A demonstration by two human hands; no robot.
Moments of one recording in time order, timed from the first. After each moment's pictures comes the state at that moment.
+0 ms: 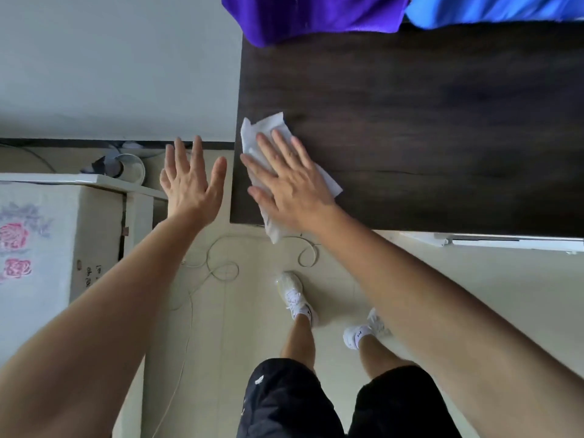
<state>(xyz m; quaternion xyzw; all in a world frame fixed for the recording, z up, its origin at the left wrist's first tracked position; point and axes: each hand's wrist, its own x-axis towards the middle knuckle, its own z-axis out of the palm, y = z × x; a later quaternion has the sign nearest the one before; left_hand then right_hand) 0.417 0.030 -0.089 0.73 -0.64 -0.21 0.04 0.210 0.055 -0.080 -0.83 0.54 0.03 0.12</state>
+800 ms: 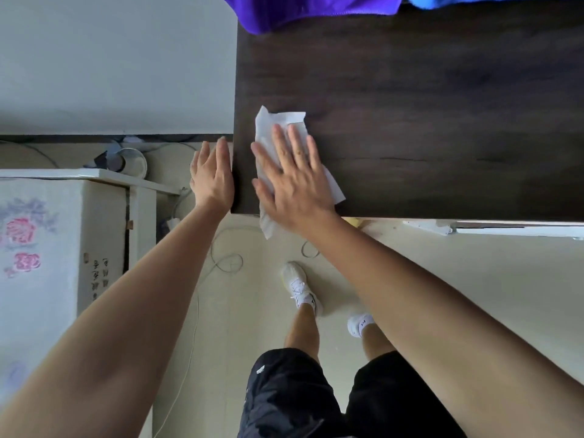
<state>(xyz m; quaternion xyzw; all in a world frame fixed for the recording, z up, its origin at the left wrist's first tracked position) 0.382 0.026 -0.097 0.76 -0.56 -0.33 0.12 0.223 0.078 -0.088 -0.77 0.63 -0.02 0.12</state>
